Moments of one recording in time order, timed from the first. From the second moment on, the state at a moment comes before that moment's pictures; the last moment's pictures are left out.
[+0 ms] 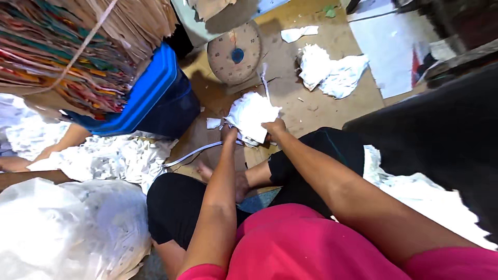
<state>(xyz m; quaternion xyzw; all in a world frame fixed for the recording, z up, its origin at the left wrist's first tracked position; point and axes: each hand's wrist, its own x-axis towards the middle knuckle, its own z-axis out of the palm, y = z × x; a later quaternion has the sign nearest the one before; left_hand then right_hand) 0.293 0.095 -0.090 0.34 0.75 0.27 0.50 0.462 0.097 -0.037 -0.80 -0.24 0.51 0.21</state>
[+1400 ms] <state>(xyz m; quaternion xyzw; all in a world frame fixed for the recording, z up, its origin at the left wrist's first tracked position) 0.297 0.100 -0.080 0.36 0.78 0.22 0.47 0.414 0.109 -0.024 -0.76 -0.13 0.49 0.41</state>
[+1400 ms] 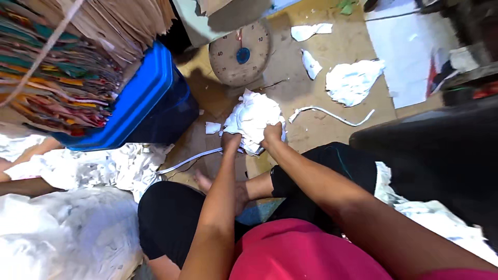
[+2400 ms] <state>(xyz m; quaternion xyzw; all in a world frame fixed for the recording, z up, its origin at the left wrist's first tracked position) 0.293 0.113 -0.072 0.35 0.76 0.21 0.51 0.605 0.199 0.068 -0.66 -0.67 0.24 0.23</state>
